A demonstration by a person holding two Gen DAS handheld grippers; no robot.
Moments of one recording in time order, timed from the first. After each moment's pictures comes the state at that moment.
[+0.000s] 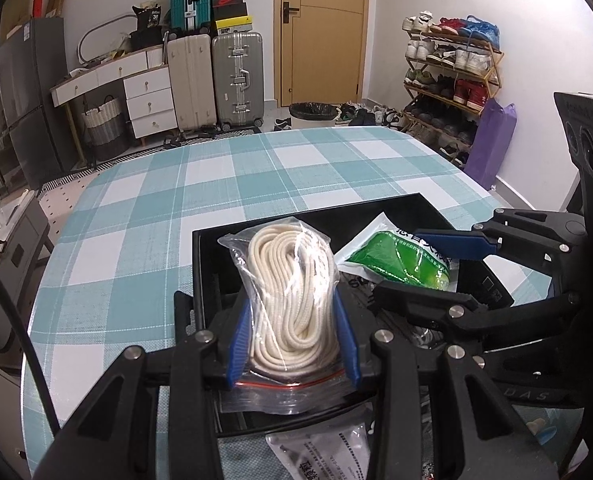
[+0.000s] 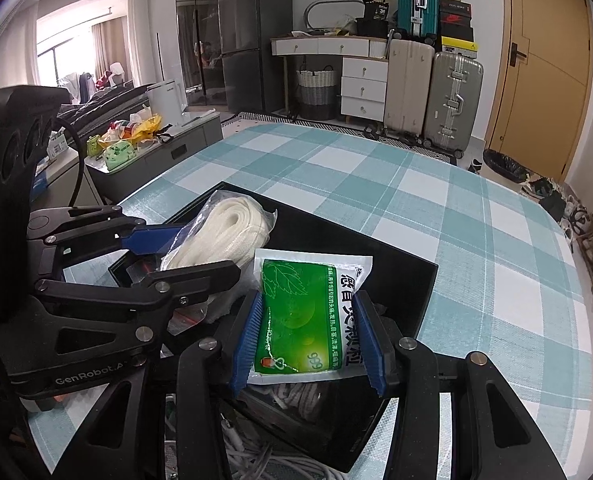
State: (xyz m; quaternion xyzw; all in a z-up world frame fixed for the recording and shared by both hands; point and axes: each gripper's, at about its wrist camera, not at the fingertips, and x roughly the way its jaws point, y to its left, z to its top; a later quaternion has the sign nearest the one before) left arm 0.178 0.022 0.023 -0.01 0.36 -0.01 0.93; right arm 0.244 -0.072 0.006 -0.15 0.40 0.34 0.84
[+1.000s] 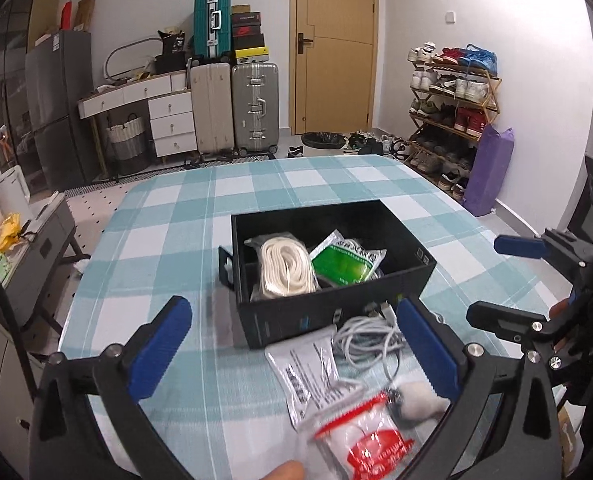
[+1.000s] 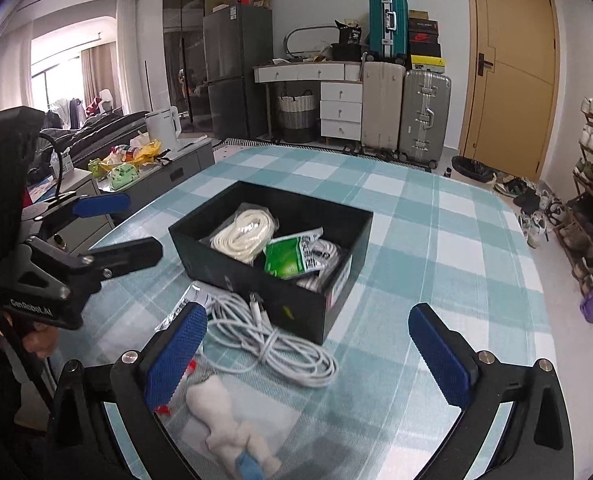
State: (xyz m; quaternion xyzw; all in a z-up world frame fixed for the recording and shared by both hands) left arm 0.073 0.009 0.059 -0.02 0.31 0.02 0.95; right arm 0.152 -0.155 0.049 -0.12 0.37 0.31 0.87
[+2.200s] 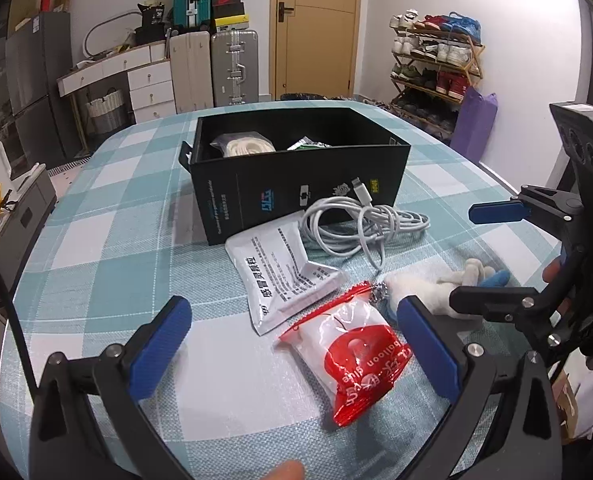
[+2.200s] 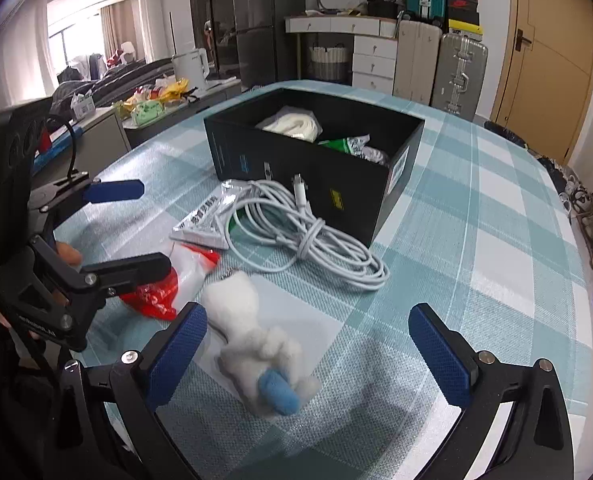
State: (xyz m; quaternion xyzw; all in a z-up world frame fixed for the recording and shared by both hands) left arm 0.040 -0.013 -0.008 -0.02 0.36 -0.02 0.93; right arm 0.115 -0.152 -0.006 -0.17 0.44 0.35 0.81
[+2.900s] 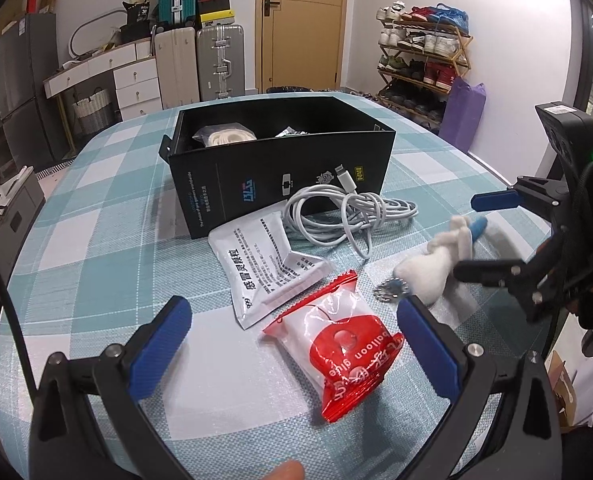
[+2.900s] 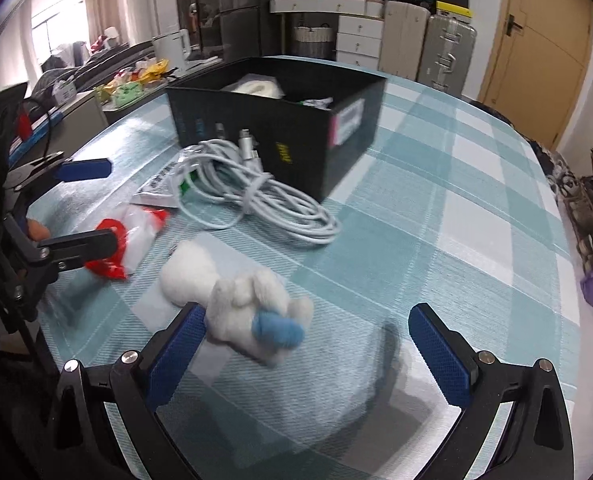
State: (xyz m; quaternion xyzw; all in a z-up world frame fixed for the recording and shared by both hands) left arm 0.040 -0.017 -0.012 -0.01 0.37 -0.04 0.93; right arm 0.127 -0.184 -0.020 -0.19 0.46 0.31 0.81
